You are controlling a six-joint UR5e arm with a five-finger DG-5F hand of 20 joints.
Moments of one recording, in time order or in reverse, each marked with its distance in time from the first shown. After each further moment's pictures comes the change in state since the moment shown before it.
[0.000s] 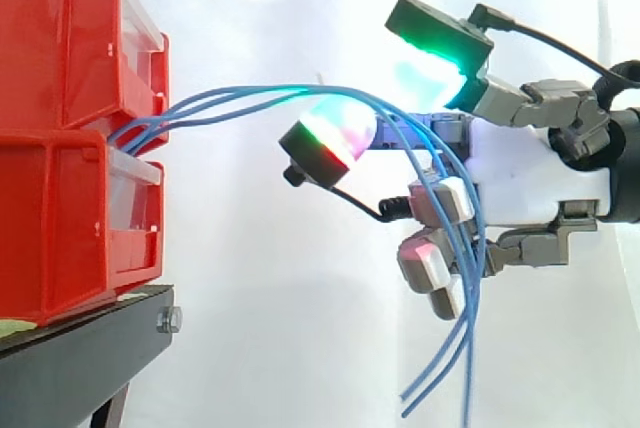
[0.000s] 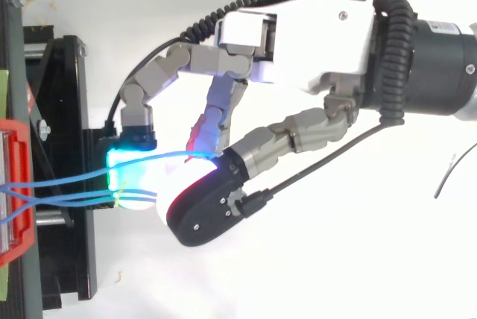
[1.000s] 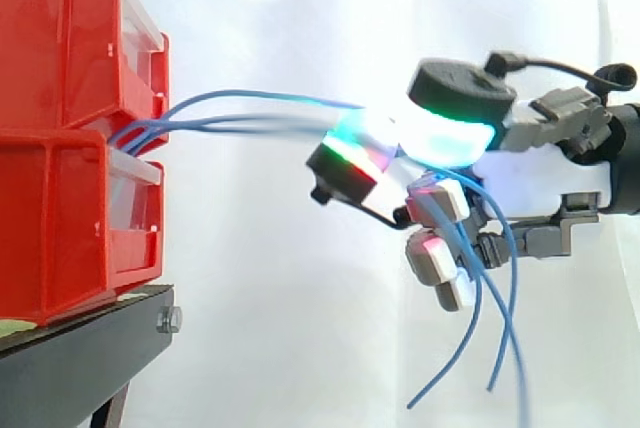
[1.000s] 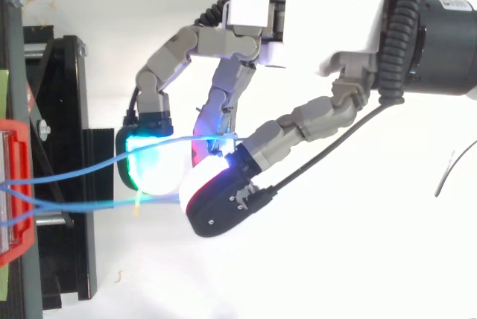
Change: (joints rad) arm -0.025 0.011 0.001 -0.024 -0.045 -0.005
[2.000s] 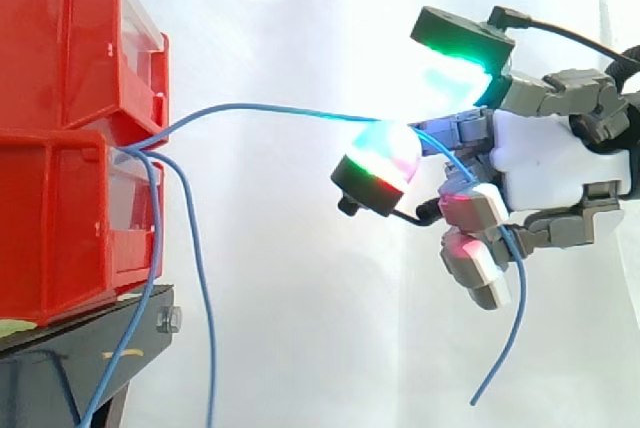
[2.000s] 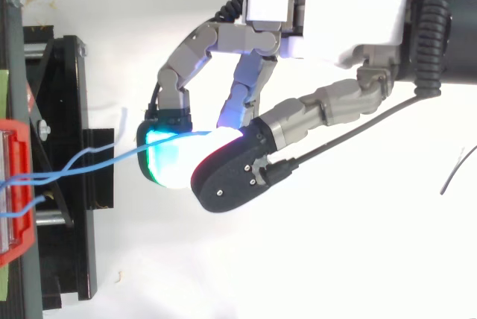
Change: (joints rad) arm -0.011 0.028 0.000 -0.085 -0.024 -0.043
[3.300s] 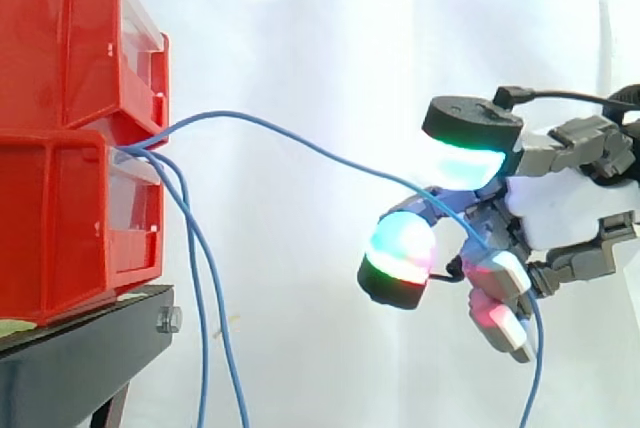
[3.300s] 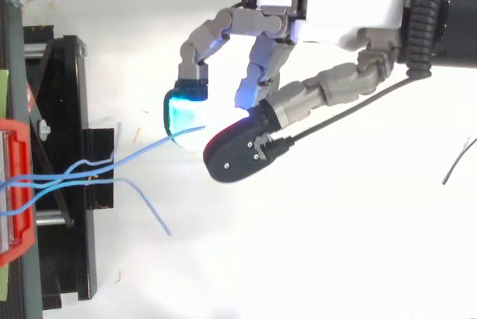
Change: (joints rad) arm -0.012 -0.015 0.036 -0.158 0.028 -0.009
